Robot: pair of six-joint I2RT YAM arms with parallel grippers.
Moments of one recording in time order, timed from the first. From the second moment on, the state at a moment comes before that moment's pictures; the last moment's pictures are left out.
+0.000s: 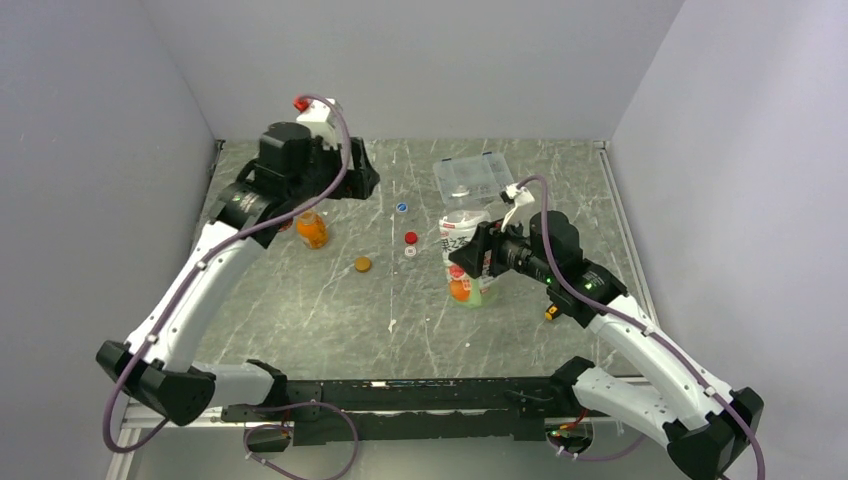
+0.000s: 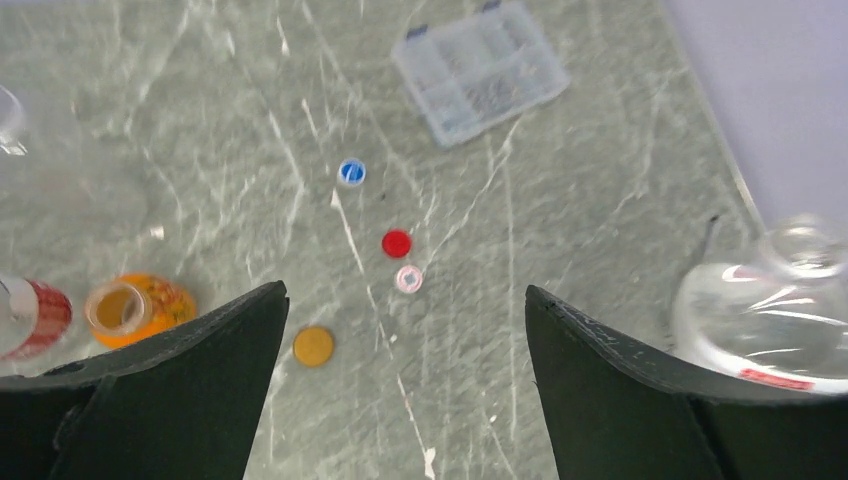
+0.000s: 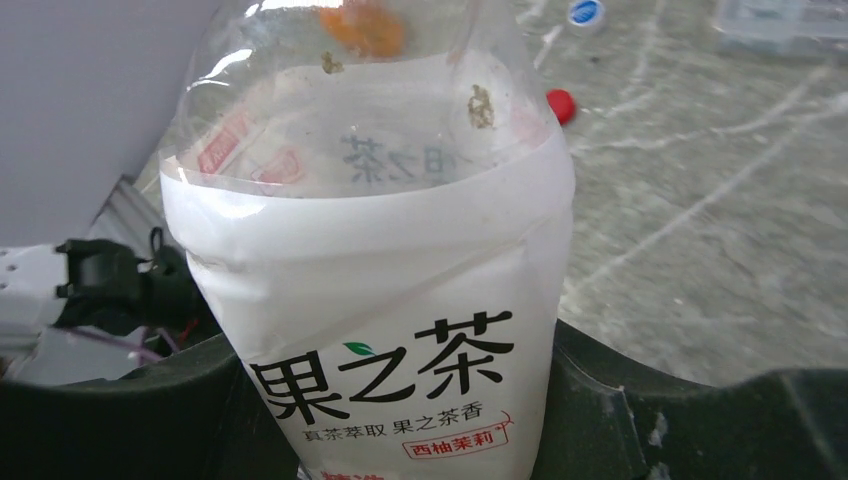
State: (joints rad) left arm -0.46 1.27 1.52 -0.62 0.06 -0.30; right arm 0.61 0.90 0.86 -0.31 -0.25 0.40
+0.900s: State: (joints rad) left arm -0.75 1.91 1.30 -0.41 -0.26 -0.47; right arm 0.61 0.81 0.86 -0.50 0.09 0.44
